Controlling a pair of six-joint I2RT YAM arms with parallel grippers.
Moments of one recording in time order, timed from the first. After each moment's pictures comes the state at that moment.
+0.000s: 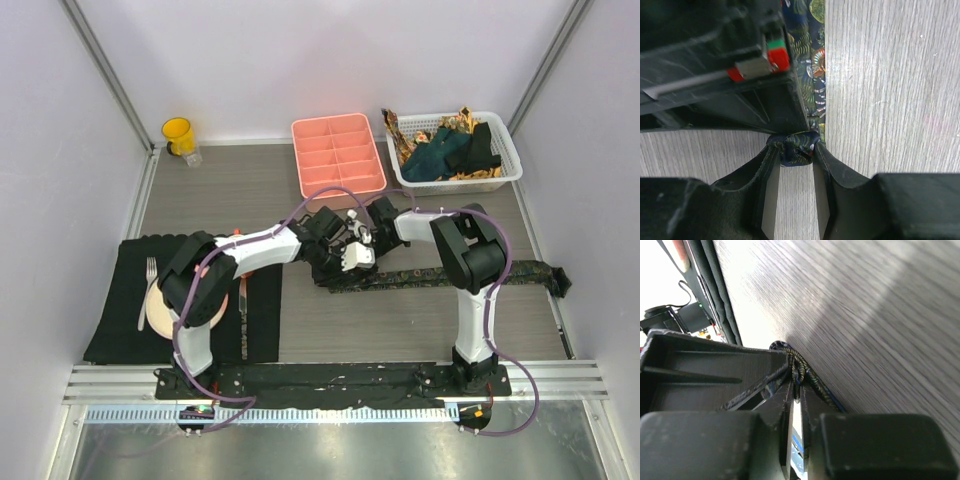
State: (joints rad) left arm -0.79 1.89 1.24 -0.50 0.42 0.66; right arm 0.42 2.04 1.15 -0.43 -0.90 0.30
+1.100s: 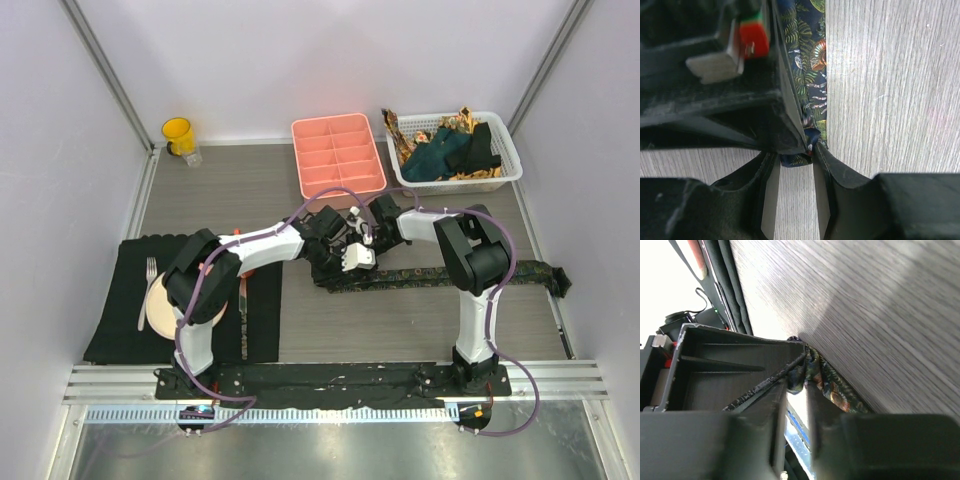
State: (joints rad) left arm -0.79 1.92 1.29 -0.57 0.42 0.69; right arm 0.42 2.02 1.15 -0.42 -0.93 0.36
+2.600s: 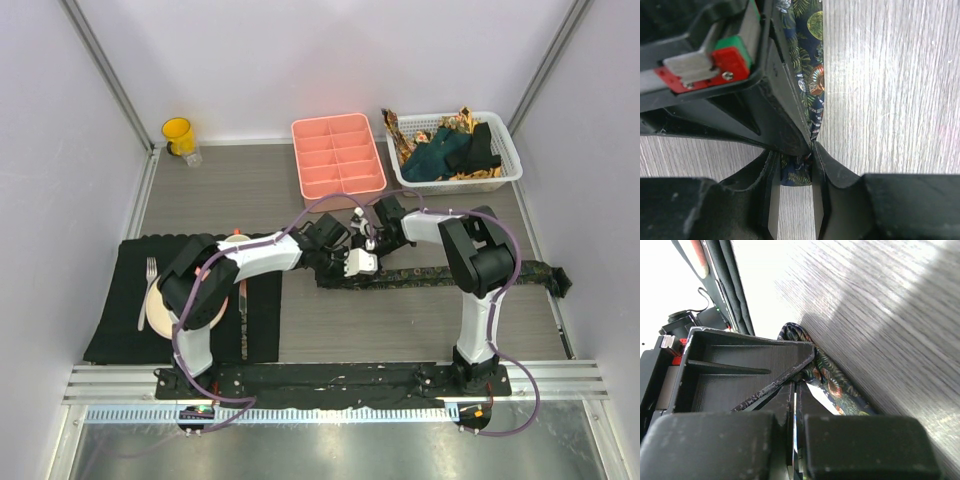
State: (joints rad) left arm -0.83 1.87 1.19 -0.39 0.39 0.69; right arm 0.40 1.98 1.11 -0.42 -0.93 0.37
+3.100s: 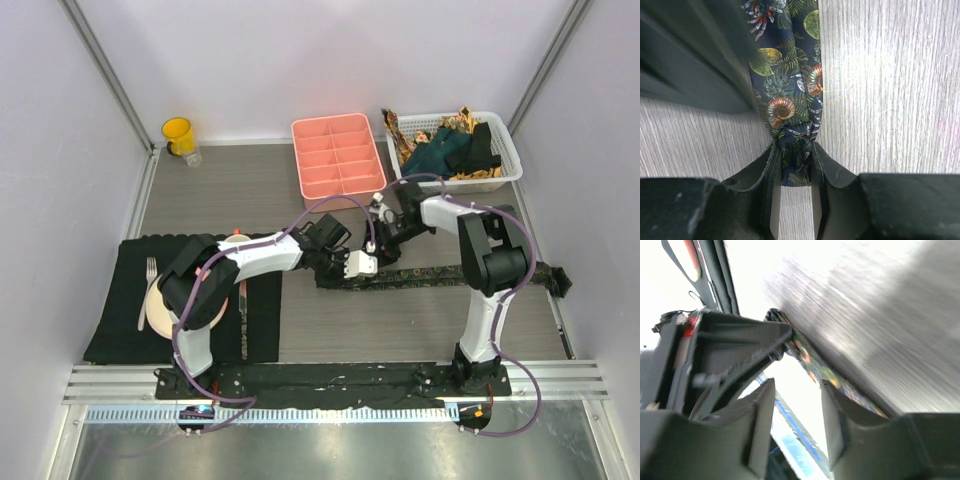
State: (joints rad) left arm -0.83 1.87 1.19 -0.40 0.39 0.72; right arm 0.29 1.97 1.18 -0.60 -0.90 0.21
